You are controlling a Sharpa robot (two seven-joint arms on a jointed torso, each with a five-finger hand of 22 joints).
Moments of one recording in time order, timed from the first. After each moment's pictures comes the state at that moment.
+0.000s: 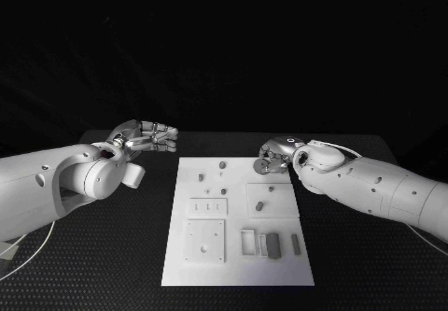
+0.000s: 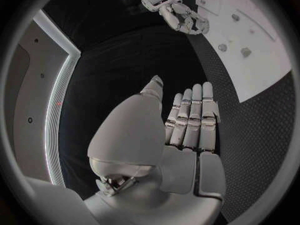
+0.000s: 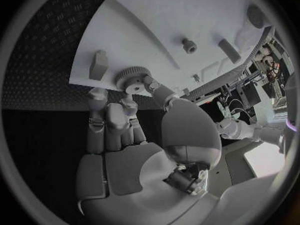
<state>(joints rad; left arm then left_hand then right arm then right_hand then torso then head) 1.46 -0.87 -0.23 1.44 -0.10 -0.30 0.21 1.50 -0.10 0.10 0.29 0.07 0.74 0.20 0.30 0.43 1.01 0.17 0.07 0.09 0.90 0.14 0.31 0.62 0.04 0.92 0.04 0.13 0.58 1.20 -0.63 -0.01 1.08 -1.68 -0.22 -0.09 1.05 -0.15 0.61 -0.29 0.05 0.83 0.14 0.27 0.53 1.05 0.04 1.22 1.09 1.27 -0.07 1.48 0.83 0.18 1.22 -0.06 0.94 1.31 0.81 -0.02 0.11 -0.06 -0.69</state>
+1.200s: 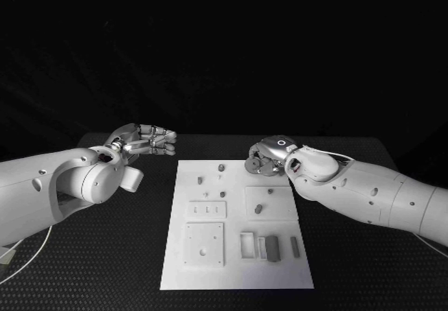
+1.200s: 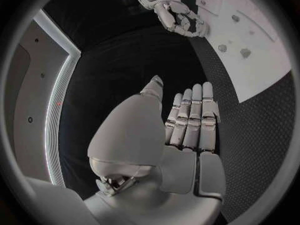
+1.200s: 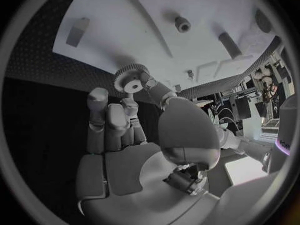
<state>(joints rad) 1.46 -0.88 -0.23 1.45 -0.10 -0.30 0.21 1.50 -0.10 0.10 0.29 0.07 0.74 0.20 0.30 0.43 1.01 0.17 0.07 0.09 0.90 0.14 0.31 0.62 0.04 0.92 0.04 0.12 0.58 1.20 -0.64 -0.01 1.19 -1.86 -0.34 -0.13 1.09 -0.09 0.57 -0.29 0.05 0.89 0.08 0.30 0.54 1.07 0.01 1.22 1.08 1.28 -0.09 1.48 0.83 0.19 1.22 -0.07 0.95 1.31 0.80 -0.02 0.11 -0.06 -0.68</state>
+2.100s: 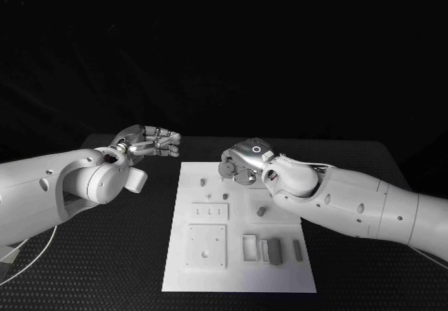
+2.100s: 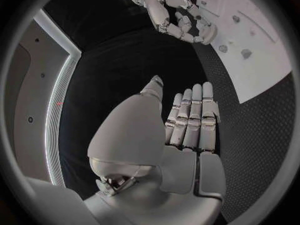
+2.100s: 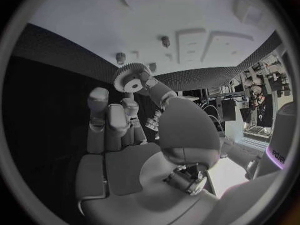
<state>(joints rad) 1.46 -0.87 -0.23 1.45 -0.10 -0.30 0.21 1.50 -0.10 0.10 0.29 0.07 0.74 0.20 0.30 0.43 1.01 0.17 0.07 0.09 0.90 0.14 0.31 0.62 0.04 0.92 0.04 0.12 0.58 1.20 -0.57 -0.02 1.34 -2.00 -0.39 -0.22 1.10 -0.10 0.57 -0.29 0.05 0.90 0.08 0.30 0.55 1.08 0.00 1.21 1.07 1.28 -0.10 1.48 0.83 0.19 1.23 -0.07 0.95 1.31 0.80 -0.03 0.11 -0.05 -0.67</state>
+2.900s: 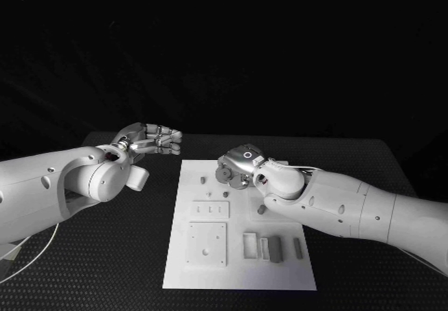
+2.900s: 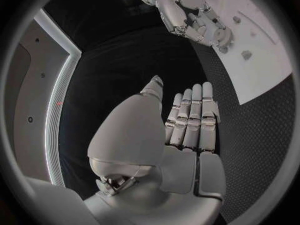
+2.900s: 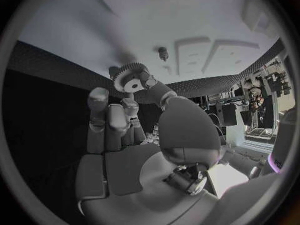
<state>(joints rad) 1.46 -0.86 -0.23 1.45 -0.10 -0.30 0.21 1.50 -0.10 0.10 0.29 0.07 0.74 0.20 0.30 0.43 1.01 0.17 0.07 0.09 0.90 0.14 0.30 0.62 0.05 0.92 0.04 0.12 0.58 1.18 -0.50 -0.04 1.24 -2.01 -0.36 -0.22 1.10 -0.11 0.57 -0.29 0.05 0.90 0.08 0.29 0.55 1.08 0.01 1.21 1.06 1.28 -0.10 1.48 0.83 0.19 1.23 -0.07 0.95 1.31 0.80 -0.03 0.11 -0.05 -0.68</state>
